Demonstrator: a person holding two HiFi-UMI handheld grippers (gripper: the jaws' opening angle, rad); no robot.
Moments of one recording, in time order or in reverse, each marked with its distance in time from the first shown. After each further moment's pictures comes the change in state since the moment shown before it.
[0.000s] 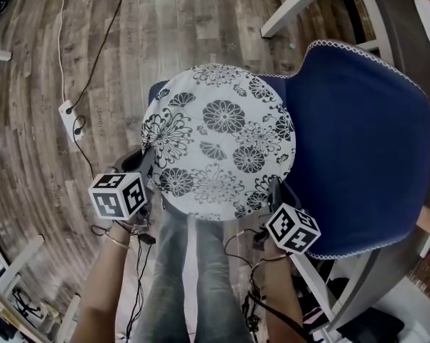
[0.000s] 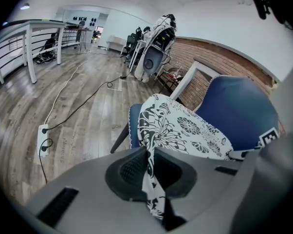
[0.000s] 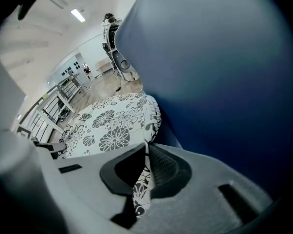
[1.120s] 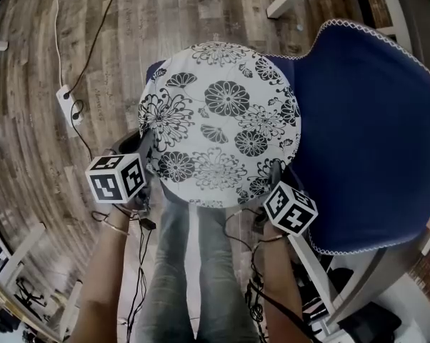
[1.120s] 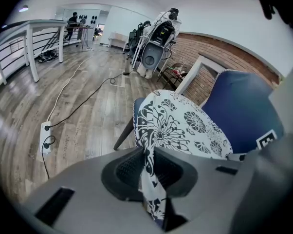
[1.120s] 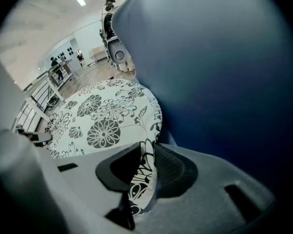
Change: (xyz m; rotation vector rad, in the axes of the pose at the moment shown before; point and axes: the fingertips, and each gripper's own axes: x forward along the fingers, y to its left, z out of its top) left arm 0.011 0.009 -0.009 -0.011 0.042 0.040; right arm 0.022 -0.019 -0.019 -0.067 0.086 -0.143
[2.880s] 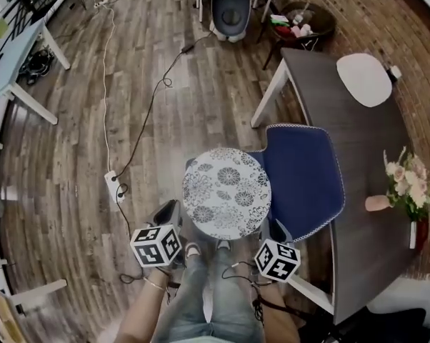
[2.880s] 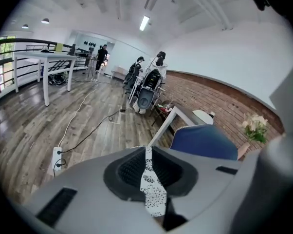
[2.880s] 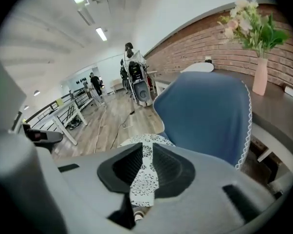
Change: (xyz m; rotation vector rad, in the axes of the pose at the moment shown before) left arm -0.287 -0.111 0.109 -0.030 -0.332 -0.032; right arm -0.285 0.088 0.085 -0.031 -0.340 0.154
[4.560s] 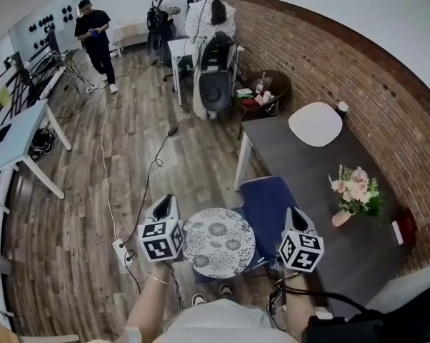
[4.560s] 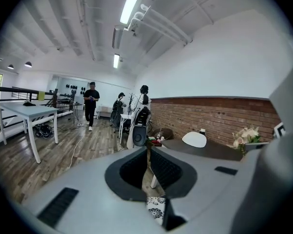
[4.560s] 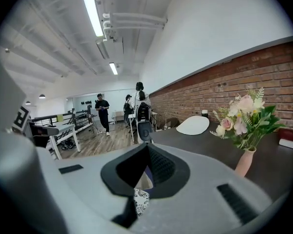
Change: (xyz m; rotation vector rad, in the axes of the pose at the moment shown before) left arm -0.092 -0.133 0.215 0.307 -0.358 -0.034; right arm -0.158 -0.047 0.233 -0.100 -0.448 -0.030
